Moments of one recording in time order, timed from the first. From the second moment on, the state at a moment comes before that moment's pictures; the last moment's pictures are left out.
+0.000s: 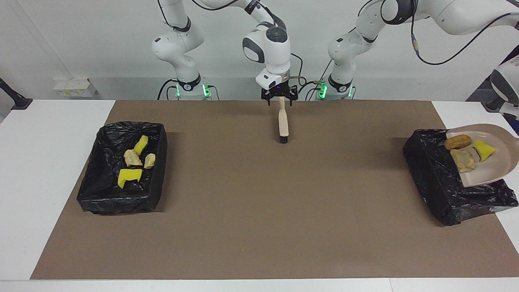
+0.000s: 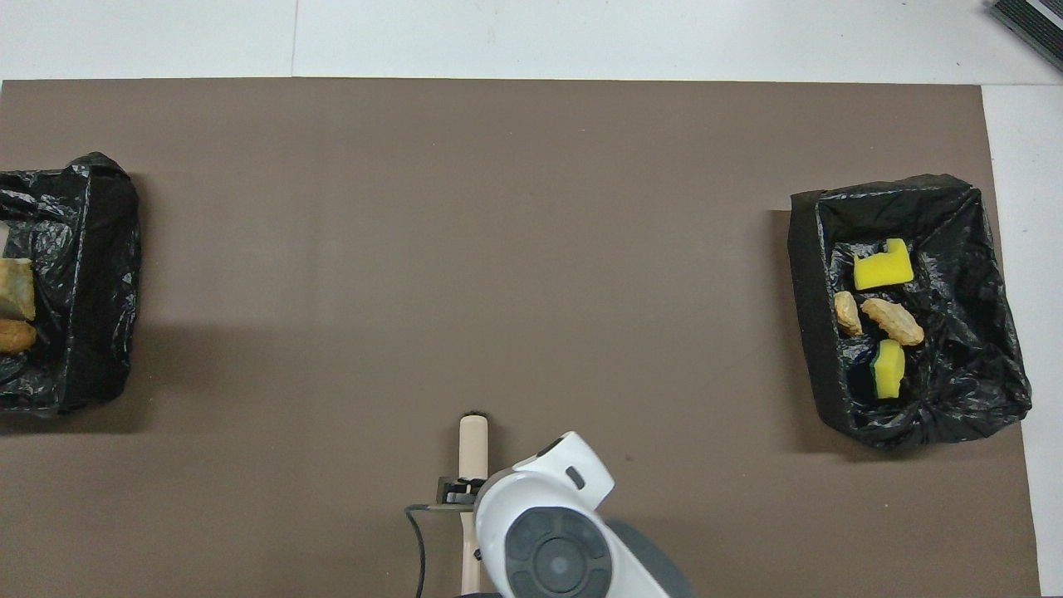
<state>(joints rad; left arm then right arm) 0.43 0.33 -0.10 -1.49 0.99 1.93 1.69 0.63 -0.08 0.19 -2.18 0.14 2.19 0.89</state>
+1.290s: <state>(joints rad) 0.24 0.18 -0.12 -1.56 0.59 1.78 1.48 0.05 0.09 0.17 -1.37 -0.06 1.51 0.31</state>
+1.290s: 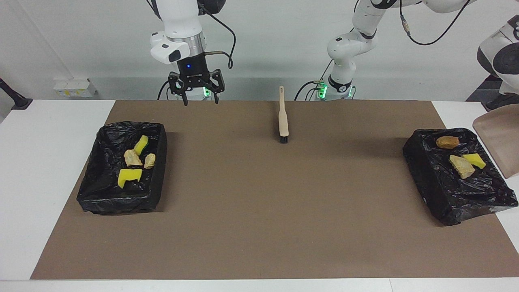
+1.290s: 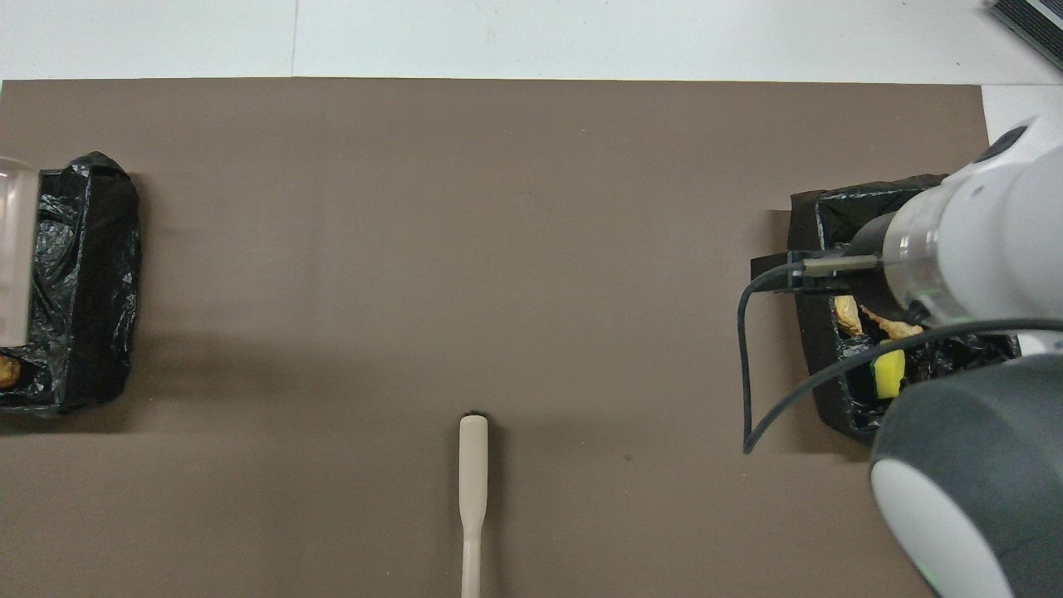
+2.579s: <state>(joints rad) -0.34 0.27 -0.13 -1.75 0.00 1.90 -0.30 -0.04 -0.03 0.17 -1.53 -0.04 1.46 0.28</state>
